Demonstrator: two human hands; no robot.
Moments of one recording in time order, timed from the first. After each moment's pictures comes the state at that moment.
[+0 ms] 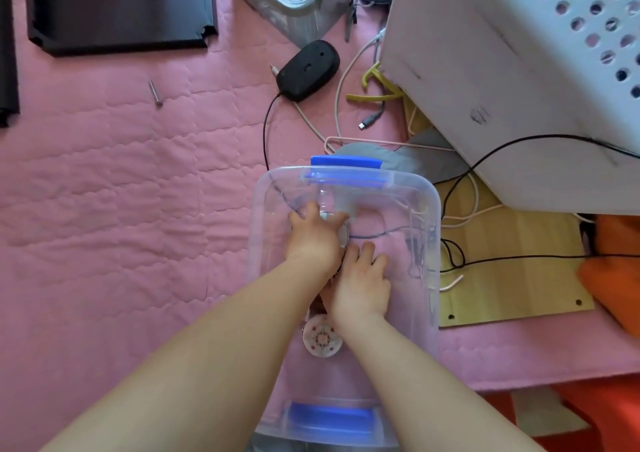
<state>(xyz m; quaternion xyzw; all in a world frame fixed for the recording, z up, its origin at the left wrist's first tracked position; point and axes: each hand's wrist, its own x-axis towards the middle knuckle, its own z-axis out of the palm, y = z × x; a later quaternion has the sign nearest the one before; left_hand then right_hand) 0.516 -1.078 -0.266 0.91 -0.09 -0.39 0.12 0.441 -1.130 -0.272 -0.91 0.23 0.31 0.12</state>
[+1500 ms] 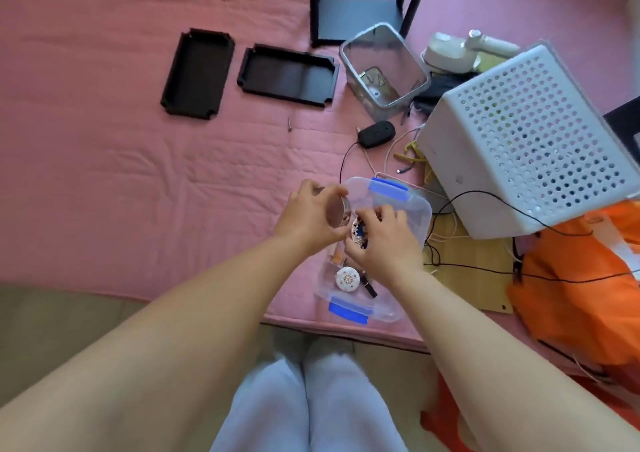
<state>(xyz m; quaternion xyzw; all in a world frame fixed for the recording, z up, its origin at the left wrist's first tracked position) 0.449 -0.965 -0.014 0.93 0.01 -0.19 0.31 0.425 -1.108 -0.009 -0.97 -0.03 0.20 0.15</state>
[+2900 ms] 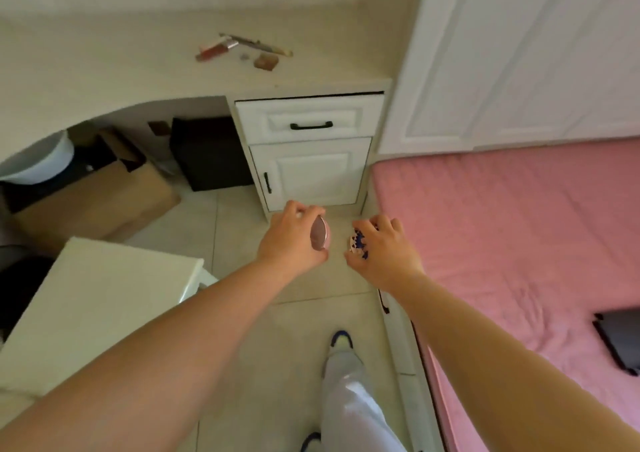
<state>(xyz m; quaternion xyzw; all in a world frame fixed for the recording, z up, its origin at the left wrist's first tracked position) -0.033 -0.376 0.125 0.78 0.57 0.08 0.24 0.131 -0.424 0.124 -0.72 -0.67 0.16 0.05</state>
